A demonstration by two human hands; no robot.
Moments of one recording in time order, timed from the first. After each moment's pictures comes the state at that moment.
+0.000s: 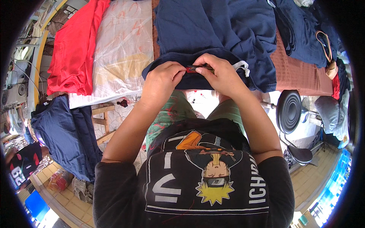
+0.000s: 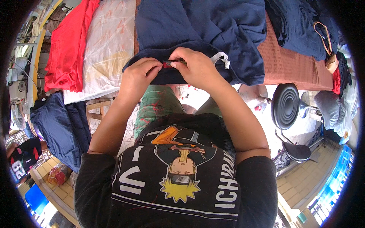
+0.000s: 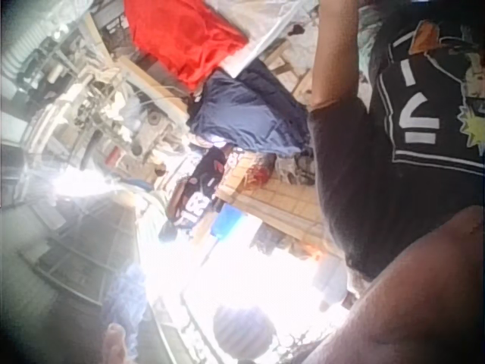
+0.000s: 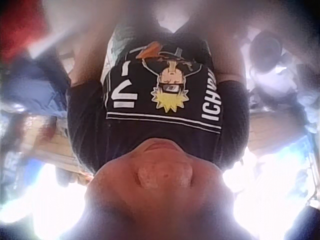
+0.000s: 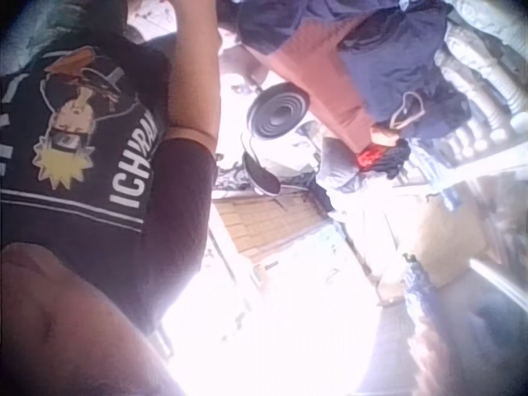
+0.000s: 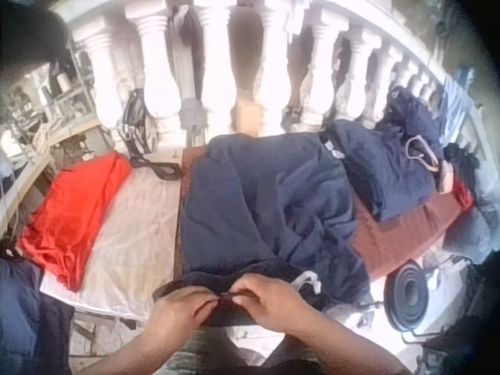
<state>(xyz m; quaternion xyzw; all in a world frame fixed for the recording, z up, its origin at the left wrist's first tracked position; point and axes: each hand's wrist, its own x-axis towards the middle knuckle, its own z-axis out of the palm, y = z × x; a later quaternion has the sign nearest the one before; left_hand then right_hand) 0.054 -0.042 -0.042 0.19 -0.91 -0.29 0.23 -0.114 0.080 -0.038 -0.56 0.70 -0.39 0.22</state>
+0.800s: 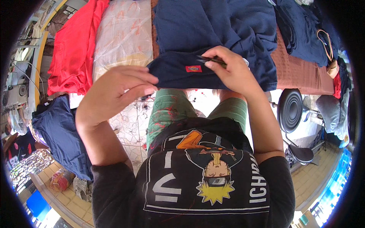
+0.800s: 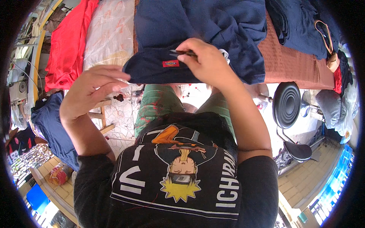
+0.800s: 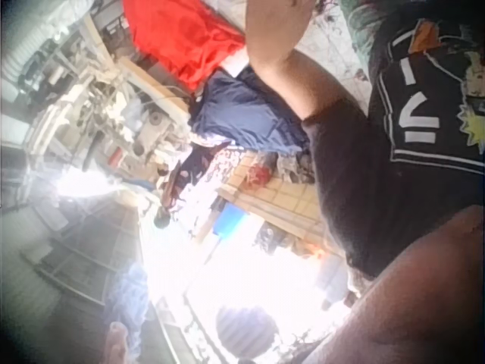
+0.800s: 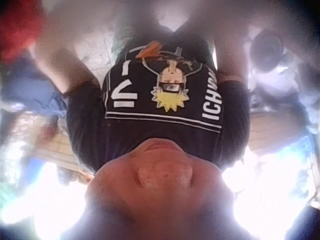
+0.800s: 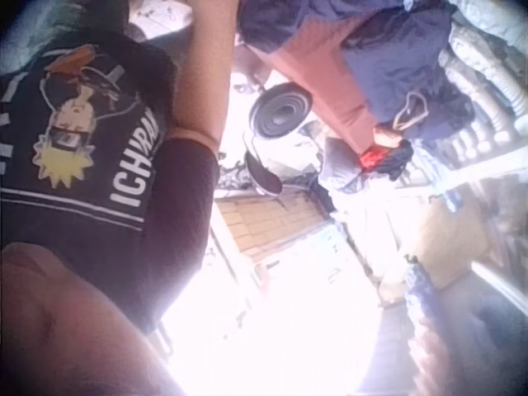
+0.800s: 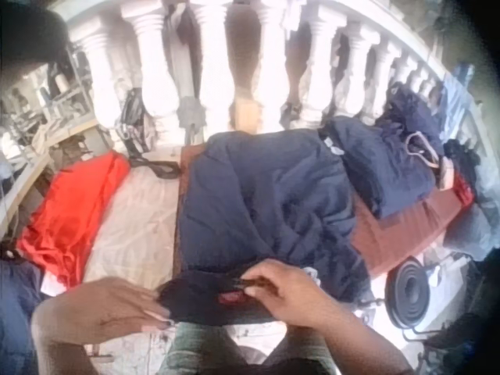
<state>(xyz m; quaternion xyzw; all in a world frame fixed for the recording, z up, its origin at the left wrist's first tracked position) 0.106 -0.098 0.072 -0.01 -0.93 -0.36 -0.01 -0.132 0.091 -0.016 -0.56 0.70 -0.40 0.19</state>
